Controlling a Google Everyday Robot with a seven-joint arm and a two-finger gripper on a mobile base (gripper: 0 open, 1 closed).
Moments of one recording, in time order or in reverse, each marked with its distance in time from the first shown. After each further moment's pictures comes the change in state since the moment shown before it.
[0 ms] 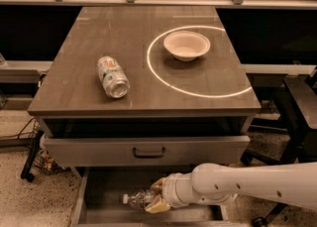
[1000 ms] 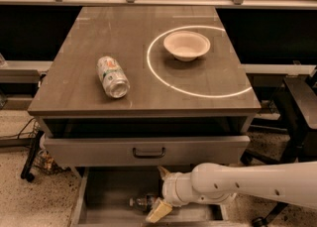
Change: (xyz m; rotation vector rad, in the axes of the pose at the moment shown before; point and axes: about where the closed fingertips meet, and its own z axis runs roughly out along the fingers) arm 0.004 -0.006 0.006 0.010 -0.002 0.009
